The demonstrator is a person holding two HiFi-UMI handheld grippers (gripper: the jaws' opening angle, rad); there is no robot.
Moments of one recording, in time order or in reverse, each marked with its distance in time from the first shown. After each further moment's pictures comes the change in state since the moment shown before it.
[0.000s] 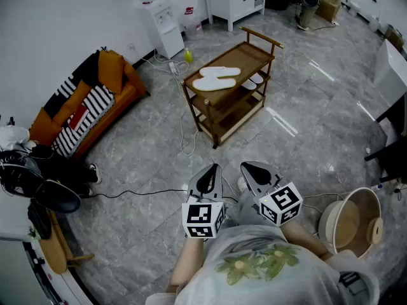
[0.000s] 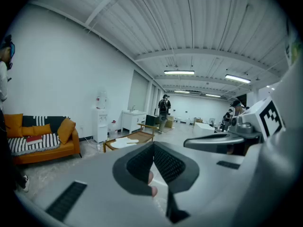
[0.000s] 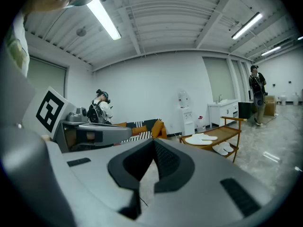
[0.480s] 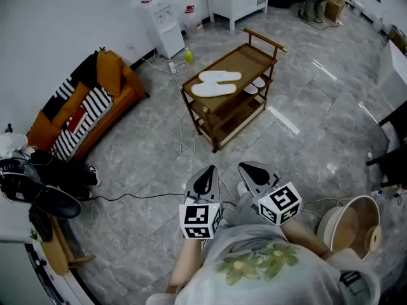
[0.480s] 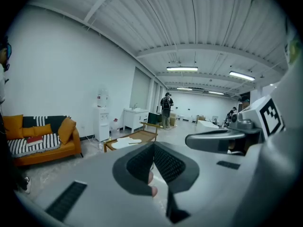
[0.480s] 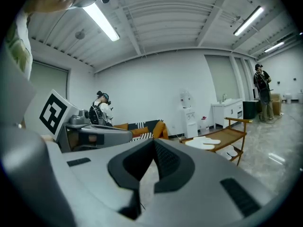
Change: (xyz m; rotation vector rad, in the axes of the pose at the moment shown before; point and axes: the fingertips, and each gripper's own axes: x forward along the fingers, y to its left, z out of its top) left arm 0.056 0.022 0.014 -0.002 0.029 0.022; right arm 0.041 -0.045 0.021 -0.002 -0.008 0.044
